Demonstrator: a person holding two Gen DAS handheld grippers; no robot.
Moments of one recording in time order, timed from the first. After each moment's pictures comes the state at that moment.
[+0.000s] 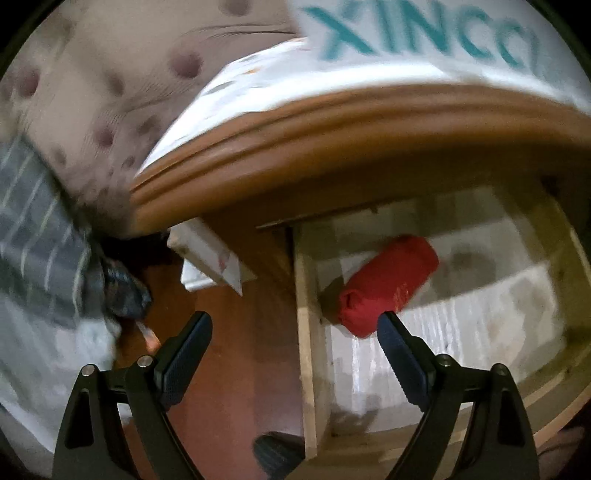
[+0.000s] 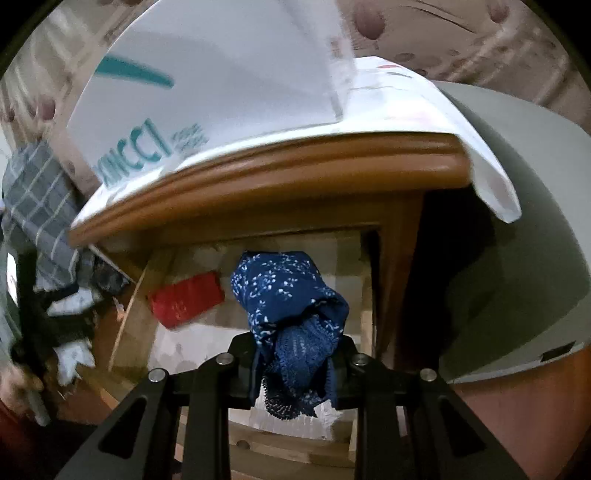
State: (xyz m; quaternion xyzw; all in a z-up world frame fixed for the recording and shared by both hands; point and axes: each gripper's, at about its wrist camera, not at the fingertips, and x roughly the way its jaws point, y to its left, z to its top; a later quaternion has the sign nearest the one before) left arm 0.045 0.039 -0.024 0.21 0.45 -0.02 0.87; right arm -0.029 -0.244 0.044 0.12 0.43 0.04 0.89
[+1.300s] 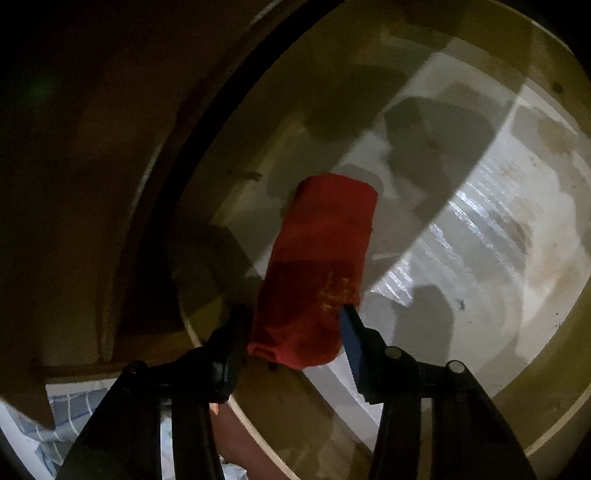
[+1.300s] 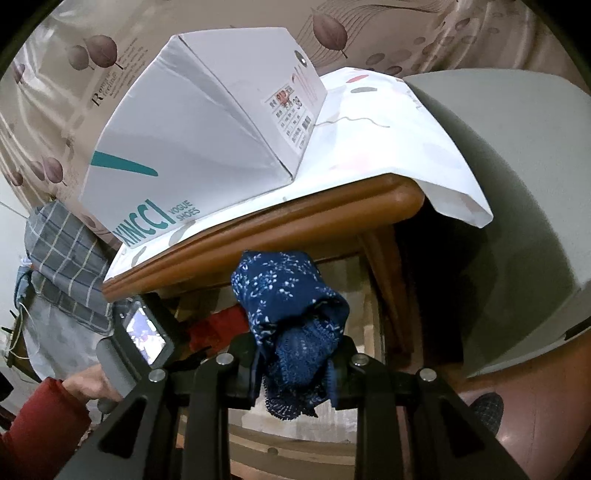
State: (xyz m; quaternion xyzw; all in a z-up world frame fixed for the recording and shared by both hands) left arm 0.089 -0.040 -0.120 0.47 0.48 -0.14 0.72; right arm -0.040 -0.282 0.063 0.22 0.40 0.07 0.88
